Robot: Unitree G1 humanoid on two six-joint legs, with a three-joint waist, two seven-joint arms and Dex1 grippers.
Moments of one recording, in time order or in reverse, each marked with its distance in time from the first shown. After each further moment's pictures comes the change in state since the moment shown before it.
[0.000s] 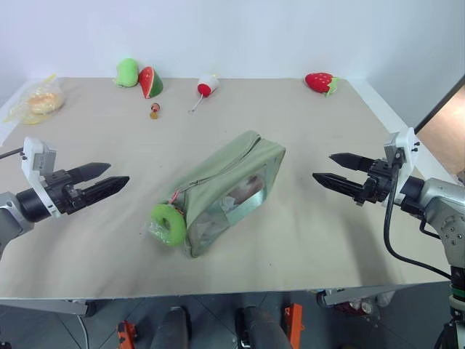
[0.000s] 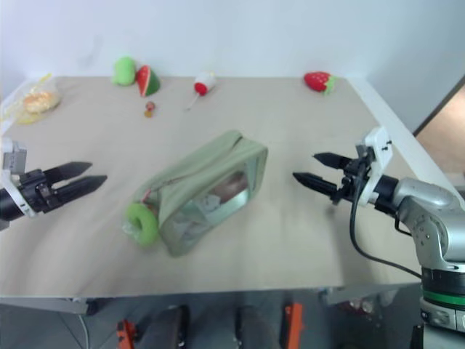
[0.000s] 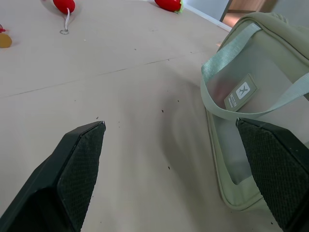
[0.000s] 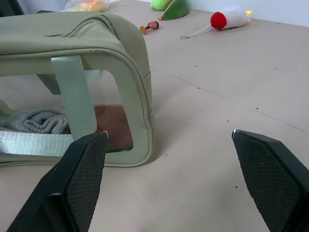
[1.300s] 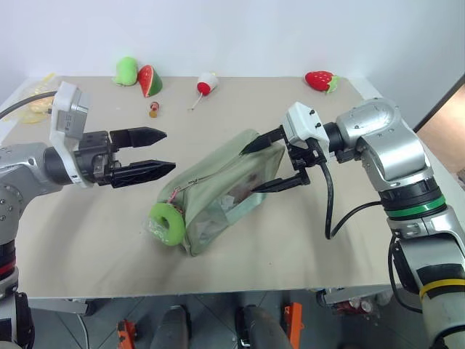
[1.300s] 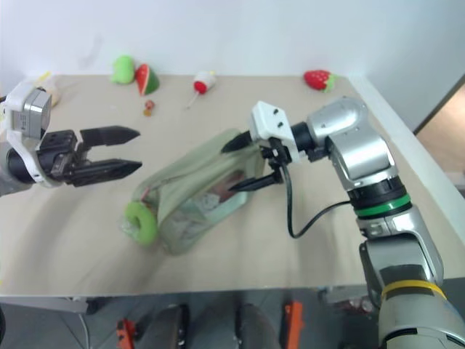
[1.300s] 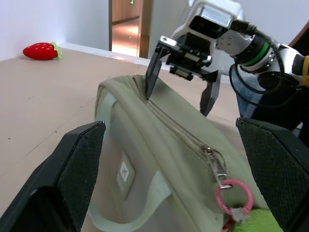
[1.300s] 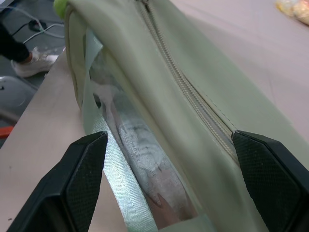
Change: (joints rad) left arm -0.335 0.019 -0.179 -0.155 -0.151 0.083 -0.124; right arm -0.665 0.163 0.581 0.300 -0.370 -0.399 0.599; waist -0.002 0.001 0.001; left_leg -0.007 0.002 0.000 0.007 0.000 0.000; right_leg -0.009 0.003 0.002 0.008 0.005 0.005
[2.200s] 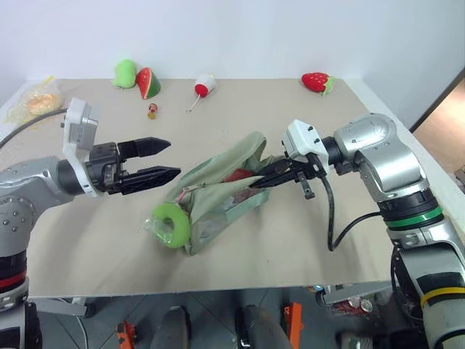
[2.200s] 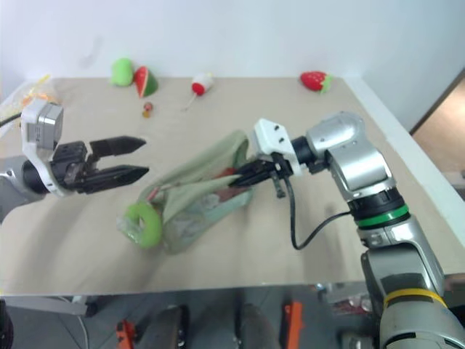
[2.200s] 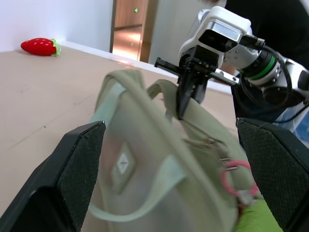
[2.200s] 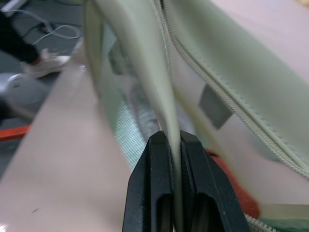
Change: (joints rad) left arm 0.077 -0.073 -0.001 -0.001 -0.012 -0.011 0.062; right arm 0.043 0.018 -0.010 0.013 -0.010 -0.004 -0.046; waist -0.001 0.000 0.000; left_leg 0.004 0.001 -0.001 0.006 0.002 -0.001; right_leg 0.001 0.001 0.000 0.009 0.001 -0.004
